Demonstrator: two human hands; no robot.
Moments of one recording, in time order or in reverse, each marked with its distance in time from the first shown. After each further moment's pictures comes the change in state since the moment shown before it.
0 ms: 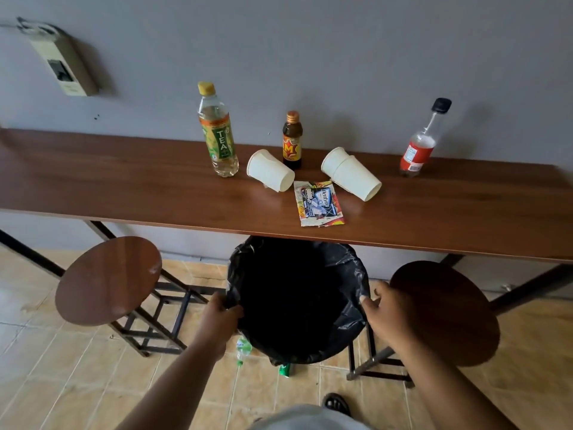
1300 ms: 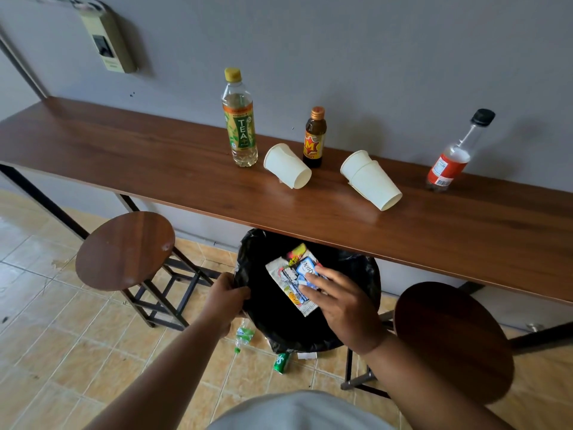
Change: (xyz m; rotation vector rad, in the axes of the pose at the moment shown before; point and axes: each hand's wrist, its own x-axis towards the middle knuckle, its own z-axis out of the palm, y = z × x) left_hand -0.002 0.020 0.027 -0.047 0.085 -0.008; right_hand 0.023 -0.042 0.021 0.021 0.226 -1.151
